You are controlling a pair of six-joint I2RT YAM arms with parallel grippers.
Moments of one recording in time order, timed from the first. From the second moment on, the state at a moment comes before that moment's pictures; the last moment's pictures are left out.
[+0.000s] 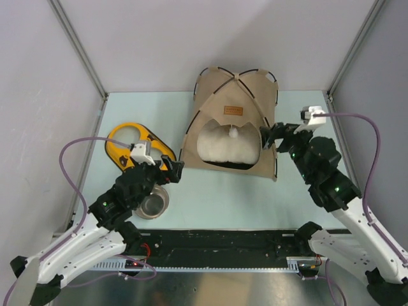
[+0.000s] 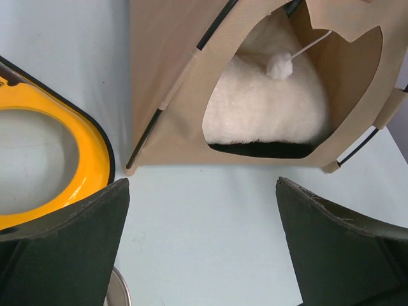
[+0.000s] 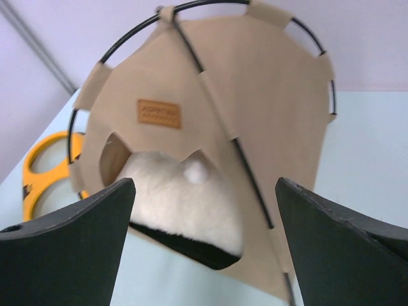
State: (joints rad) left arm -0.80 0.58 0.61 -0.28 -0.40 -0.51; right arm 0.65 0.77 0.94 -0.20 0.34 0.23
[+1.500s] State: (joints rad) left arm -0.79 0.69 0.70 -0.46 -0.49 -0.48; right arm 0.34 1.06 1.15 -0.41 0.42 -0.16
